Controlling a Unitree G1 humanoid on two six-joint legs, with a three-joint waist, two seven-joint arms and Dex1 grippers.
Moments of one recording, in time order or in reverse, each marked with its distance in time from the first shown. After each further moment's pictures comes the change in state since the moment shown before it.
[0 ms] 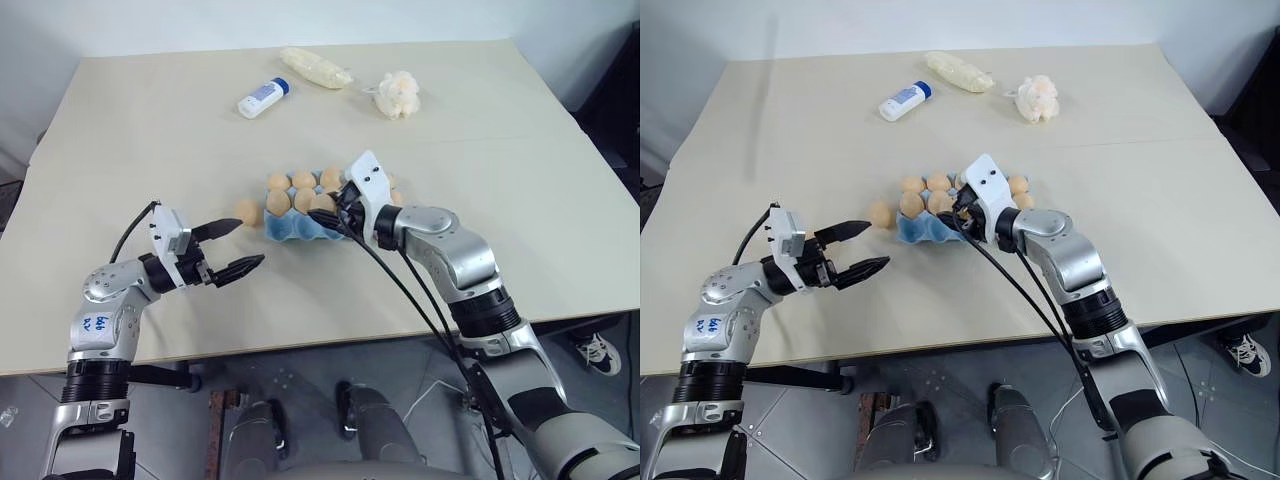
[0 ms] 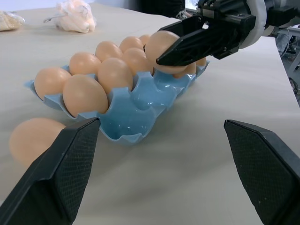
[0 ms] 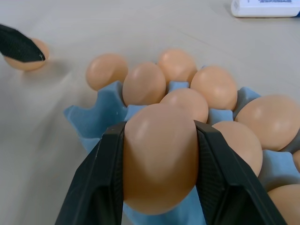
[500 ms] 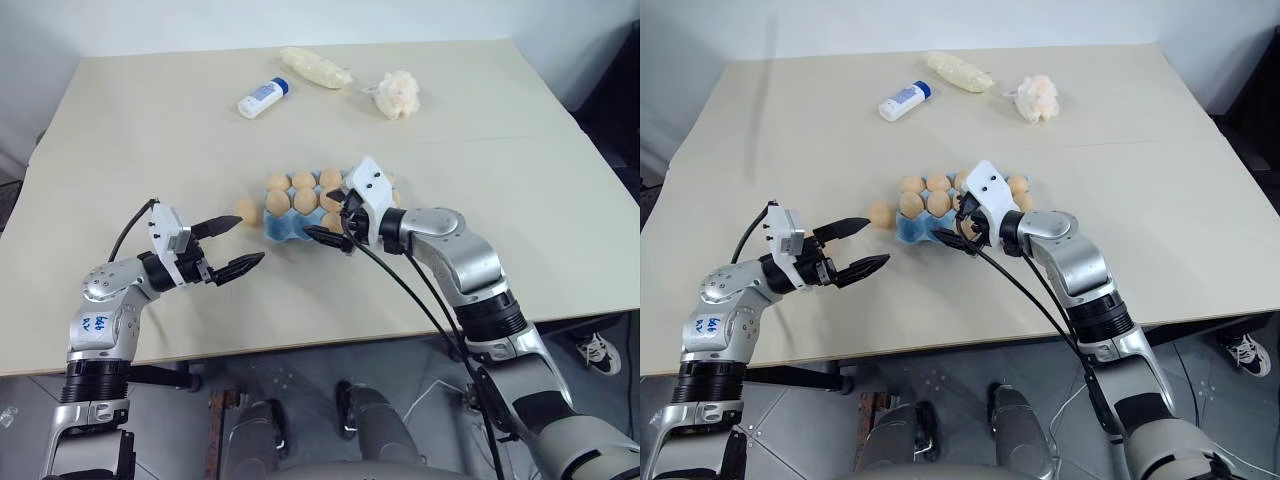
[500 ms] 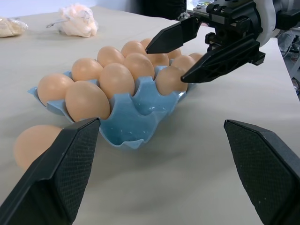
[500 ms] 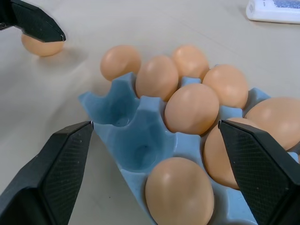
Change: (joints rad) left arm 0.000 0.000 0.010 -0.014 0.000 -0.005 0.024; right arm 0.038 -0.080 -0.002 -0.082 -0.018 -0.011 0.126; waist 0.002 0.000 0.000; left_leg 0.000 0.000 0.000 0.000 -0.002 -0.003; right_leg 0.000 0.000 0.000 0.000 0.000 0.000
